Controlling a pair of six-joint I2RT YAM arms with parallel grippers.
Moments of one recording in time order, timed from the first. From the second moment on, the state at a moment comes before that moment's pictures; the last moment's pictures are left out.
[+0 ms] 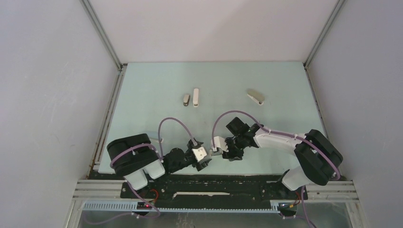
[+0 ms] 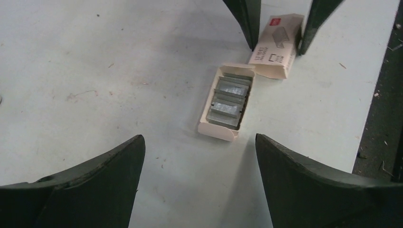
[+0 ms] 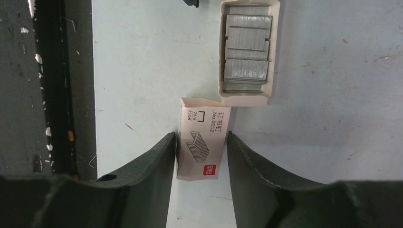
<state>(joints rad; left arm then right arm) -1.05 1.64 0.08 1.31 -0.03 0.22 0.77 1.49 0.75 -0.47 -0.43 -0.85</state>
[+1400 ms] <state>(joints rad) -0.98 1.82 0.19 1.37 0.22 0.24 0.68 1.46 0.74 -0.48 -0.48 -1.00</state>
